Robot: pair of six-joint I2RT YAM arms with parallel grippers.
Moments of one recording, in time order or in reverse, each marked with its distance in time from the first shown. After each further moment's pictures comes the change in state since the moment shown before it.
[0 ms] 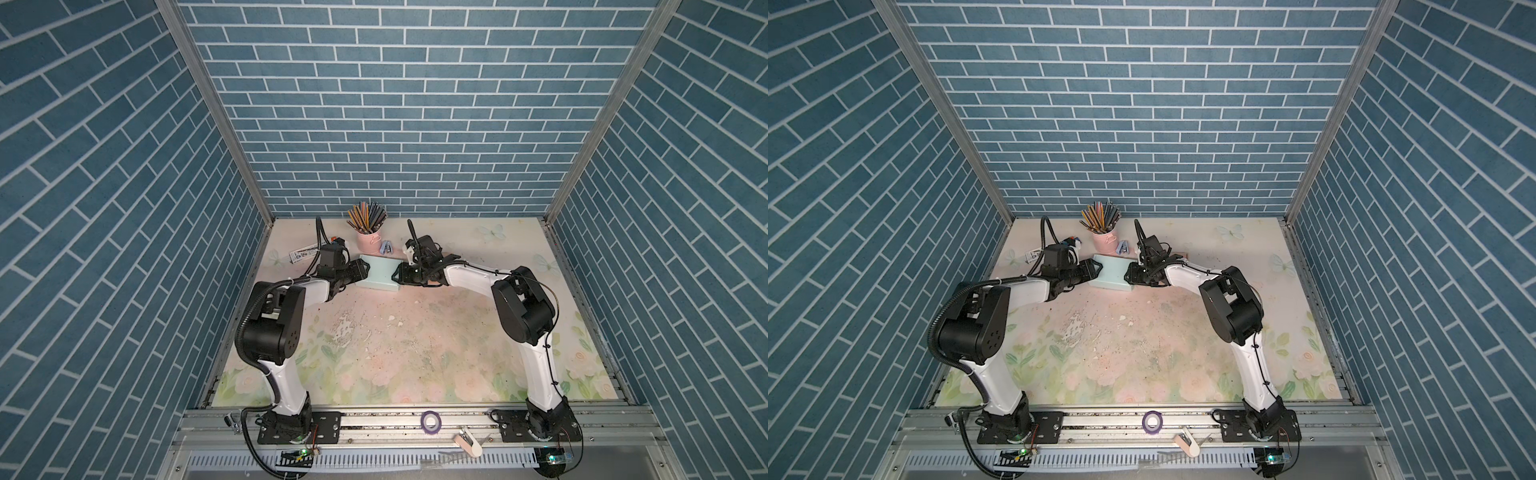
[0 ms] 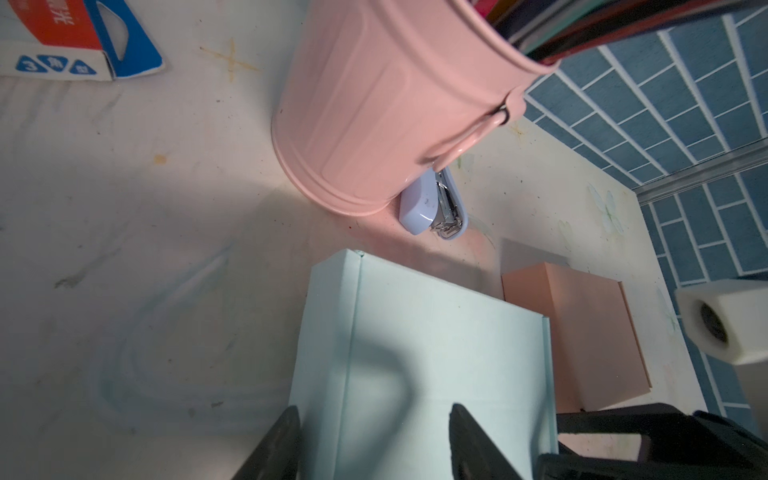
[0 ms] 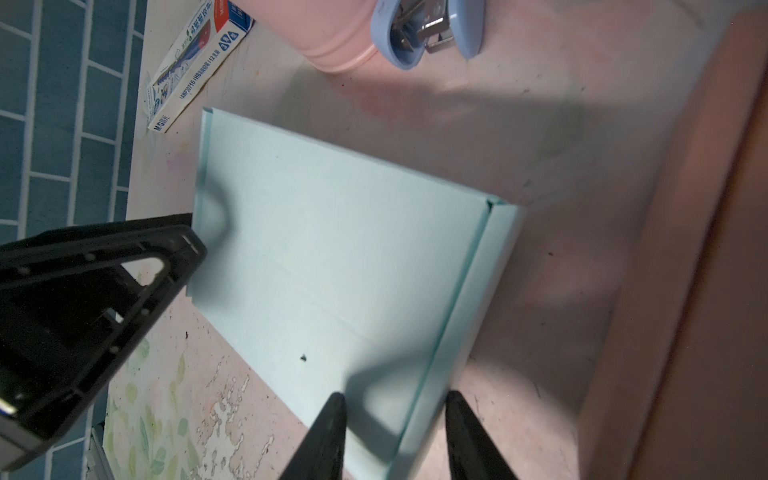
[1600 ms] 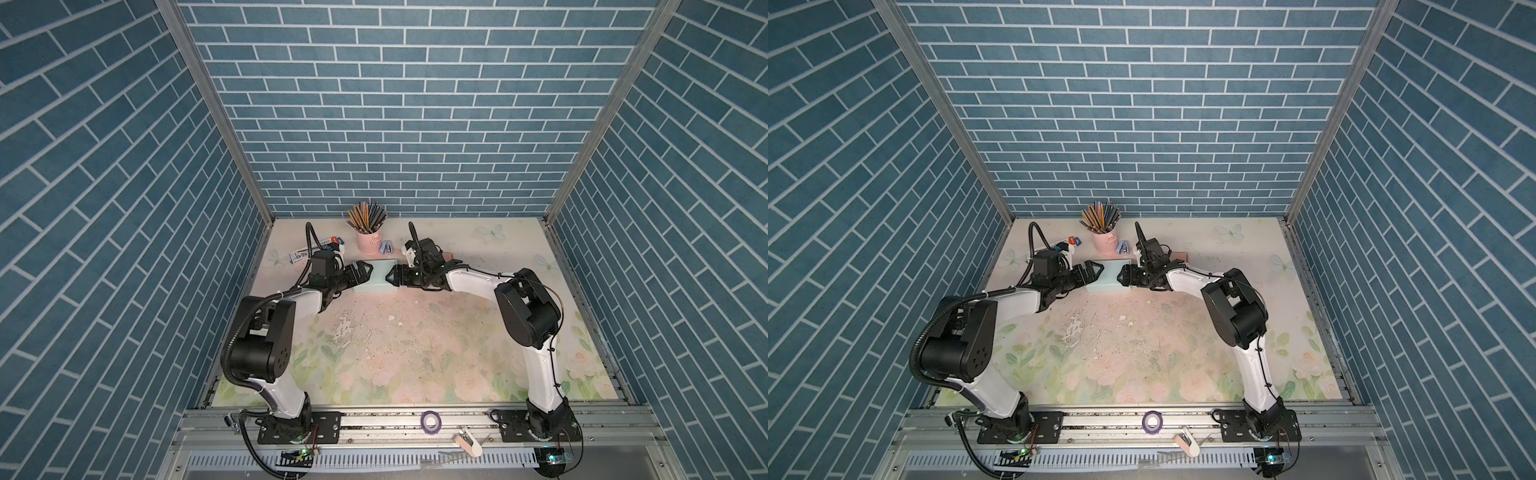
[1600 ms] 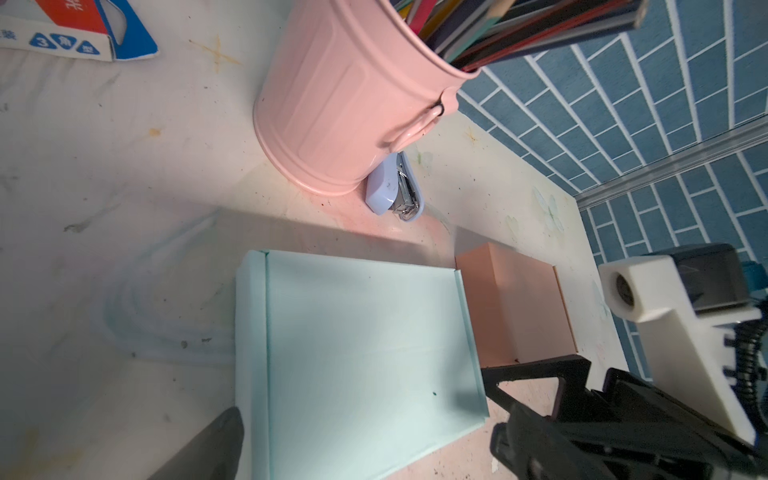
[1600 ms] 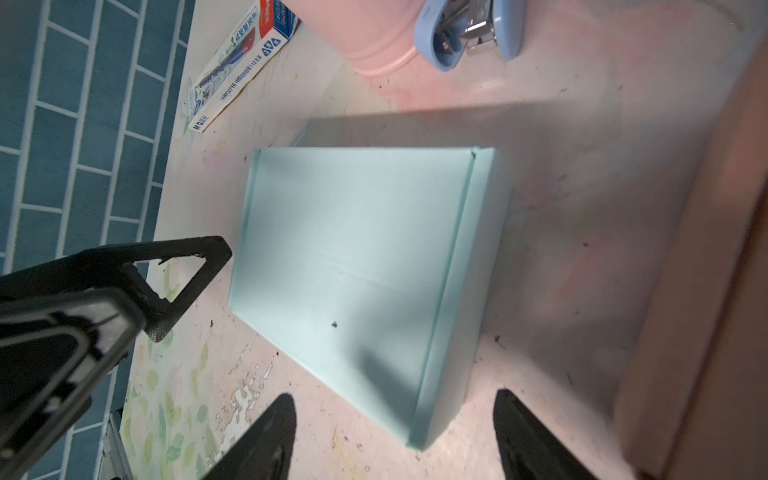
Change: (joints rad) left arm 0.030 -0.159 -0.148 0.049 0.077 -0.045; right arm 0.011 -0.077 -0.111 0.110 -0.003 0.008
